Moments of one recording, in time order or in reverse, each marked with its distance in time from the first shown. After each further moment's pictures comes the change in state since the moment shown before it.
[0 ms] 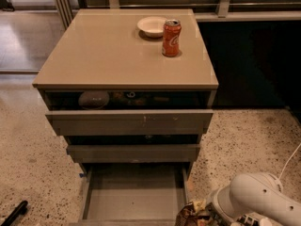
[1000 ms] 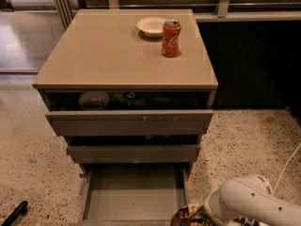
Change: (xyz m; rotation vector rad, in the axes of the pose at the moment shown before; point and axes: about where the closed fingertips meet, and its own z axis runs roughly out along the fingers) arm 0.019 0.012 0.008 0.020 -0.030 0.002
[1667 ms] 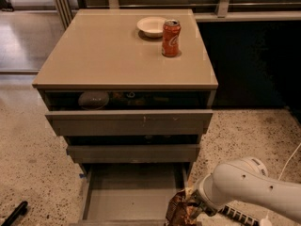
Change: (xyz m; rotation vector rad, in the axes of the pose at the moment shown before) arm -0.011 0.046 -0.035 -0.011 -0.082 -0.006
